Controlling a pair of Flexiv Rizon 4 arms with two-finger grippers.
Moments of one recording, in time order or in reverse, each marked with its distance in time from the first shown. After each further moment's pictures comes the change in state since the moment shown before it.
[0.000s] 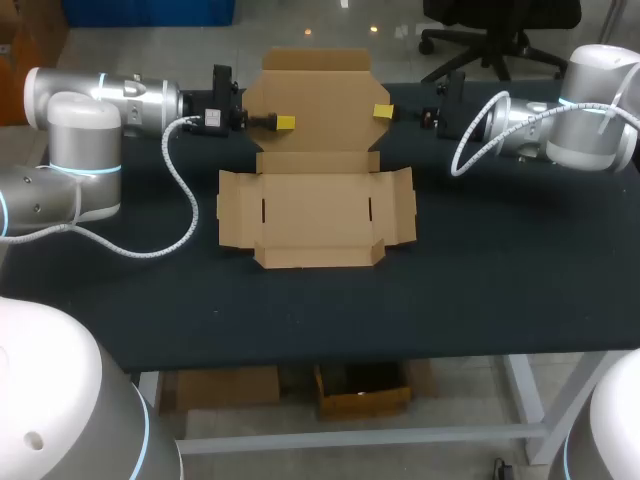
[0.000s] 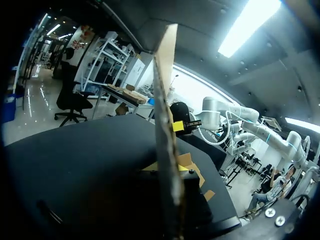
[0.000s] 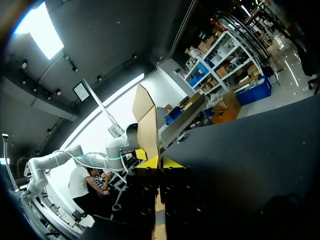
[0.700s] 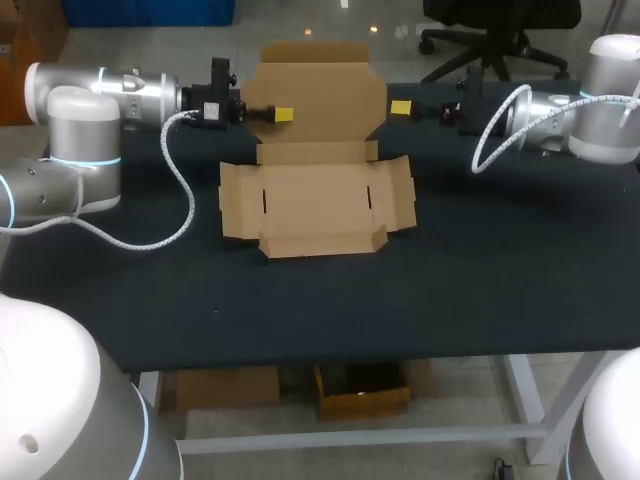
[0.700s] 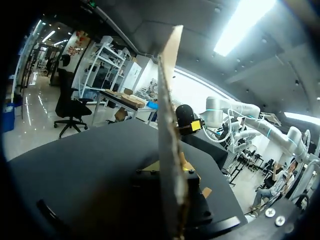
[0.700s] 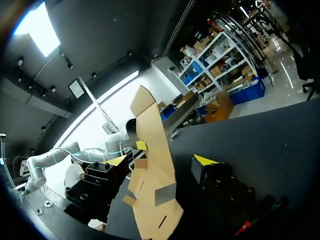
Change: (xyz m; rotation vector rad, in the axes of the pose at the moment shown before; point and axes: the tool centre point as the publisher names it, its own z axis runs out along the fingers) left arm -0.012 -0.017 -0.001 0.016 0.011 0.060; right arm 0.002 0.006 -0.041 0.034 -0.074 -0.019
